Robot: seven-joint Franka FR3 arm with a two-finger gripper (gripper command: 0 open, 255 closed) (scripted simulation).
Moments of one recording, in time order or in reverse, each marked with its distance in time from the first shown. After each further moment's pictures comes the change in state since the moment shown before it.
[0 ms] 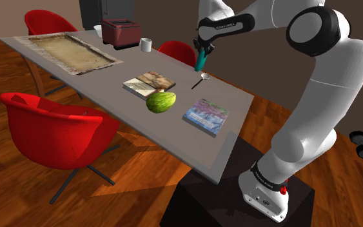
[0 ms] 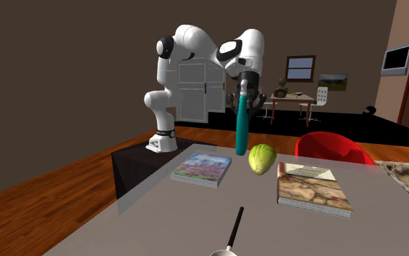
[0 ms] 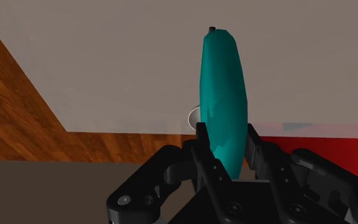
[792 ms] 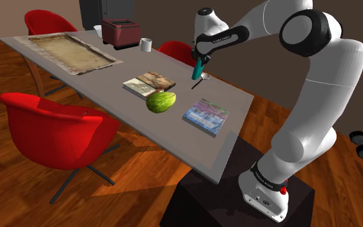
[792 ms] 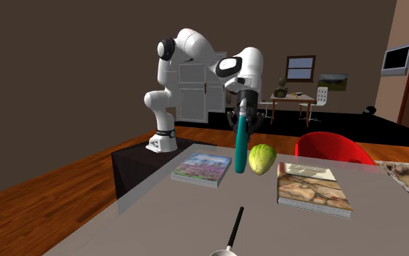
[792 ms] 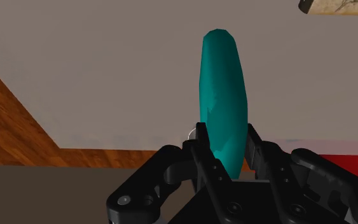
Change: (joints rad) arm 0.002 0.056 -0.016 -0.077 -0.053 0.118 0.078
